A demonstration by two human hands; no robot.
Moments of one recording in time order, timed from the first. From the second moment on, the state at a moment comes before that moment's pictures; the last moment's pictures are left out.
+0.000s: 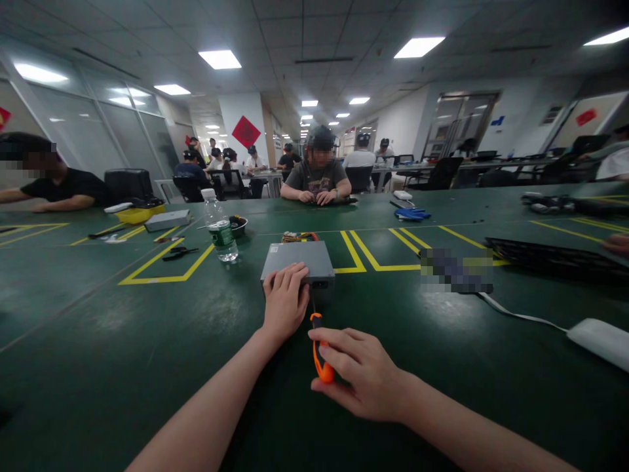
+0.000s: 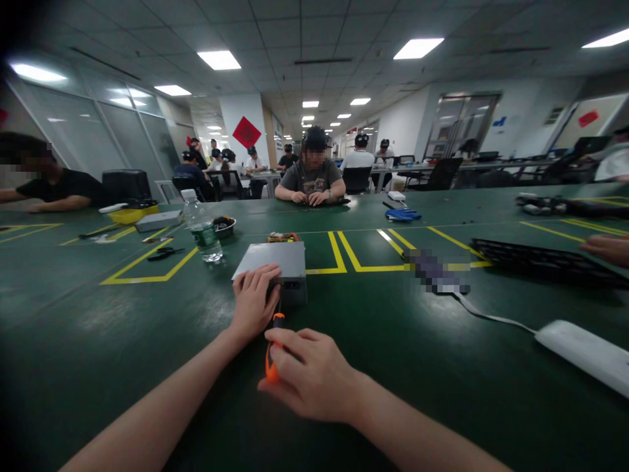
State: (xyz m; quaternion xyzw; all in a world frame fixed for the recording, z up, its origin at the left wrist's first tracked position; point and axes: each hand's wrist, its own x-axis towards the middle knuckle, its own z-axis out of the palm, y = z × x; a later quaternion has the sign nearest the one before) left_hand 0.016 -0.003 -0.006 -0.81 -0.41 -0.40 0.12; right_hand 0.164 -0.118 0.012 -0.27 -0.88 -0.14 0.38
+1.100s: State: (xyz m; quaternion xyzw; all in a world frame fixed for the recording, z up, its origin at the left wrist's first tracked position) left_hand 0.016 -0.003 -0.005 -0.81 -0.42 -0.39 0.12; right_hand 0.162 -0.116 0.014 -0.27 -0.88 -0.17 0.34
